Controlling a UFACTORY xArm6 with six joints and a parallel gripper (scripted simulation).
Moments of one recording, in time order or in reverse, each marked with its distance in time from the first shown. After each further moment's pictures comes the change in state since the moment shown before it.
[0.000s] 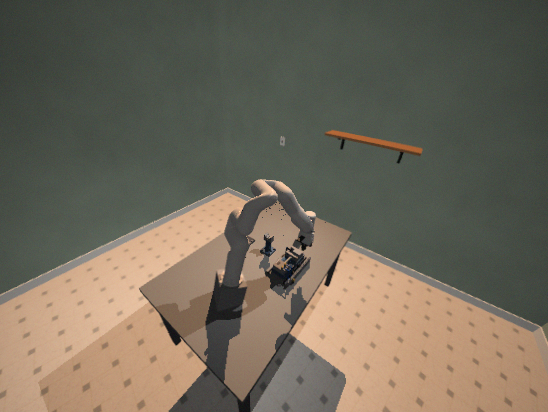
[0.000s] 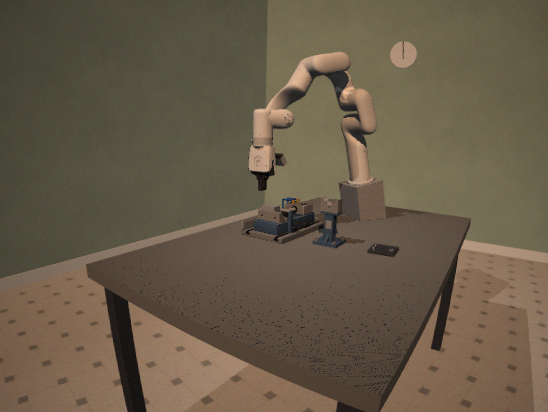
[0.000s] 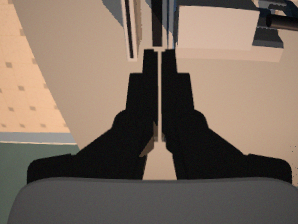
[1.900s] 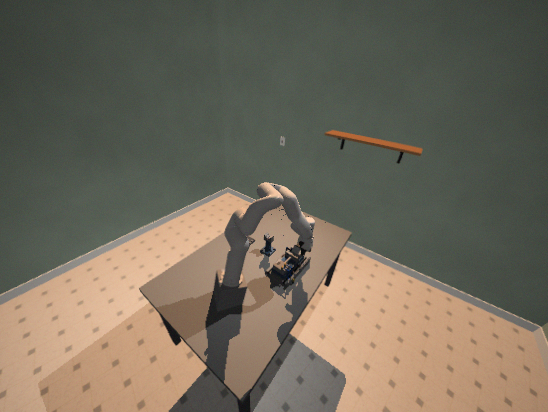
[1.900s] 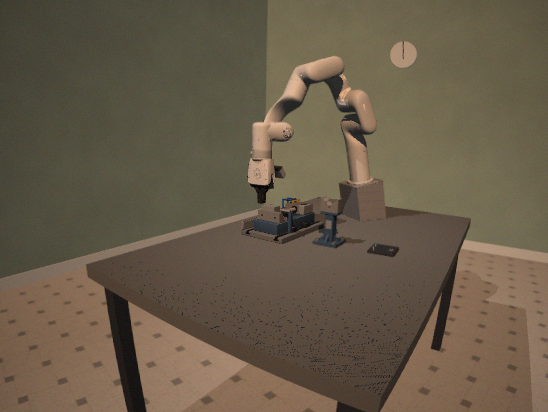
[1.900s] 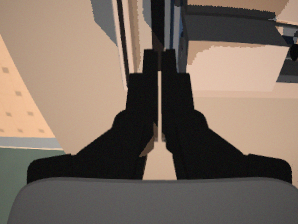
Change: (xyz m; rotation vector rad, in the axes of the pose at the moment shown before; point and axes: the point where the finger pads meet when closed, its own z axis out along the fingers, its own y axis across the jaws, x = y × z) arm -0.002 -0.001 0.049 -0.001 0.000 0.000
